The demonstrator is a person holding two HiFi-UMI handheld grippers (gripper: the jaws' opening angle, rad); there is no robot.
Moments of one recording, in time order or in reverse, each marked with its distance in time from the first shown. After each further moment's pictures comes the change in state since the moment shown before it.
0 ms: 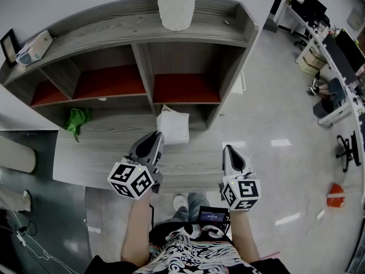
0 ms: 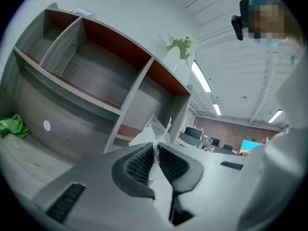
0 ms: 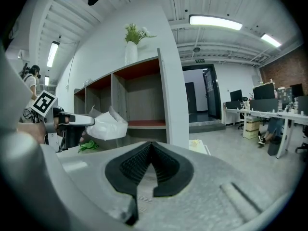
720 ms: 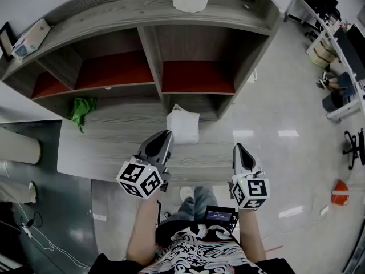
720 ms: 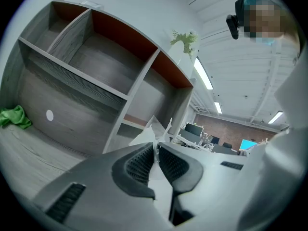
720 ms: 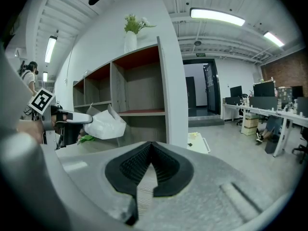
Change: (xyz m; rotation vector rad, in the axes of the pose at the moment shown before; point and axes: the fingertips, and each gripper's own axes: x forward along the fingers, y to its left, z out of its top) left arm -0.004 0.009 -0.036 -0.028 0.048 0.003; right arm 0.000 -0.006 -0.036 -0.005 0.083 -0.013
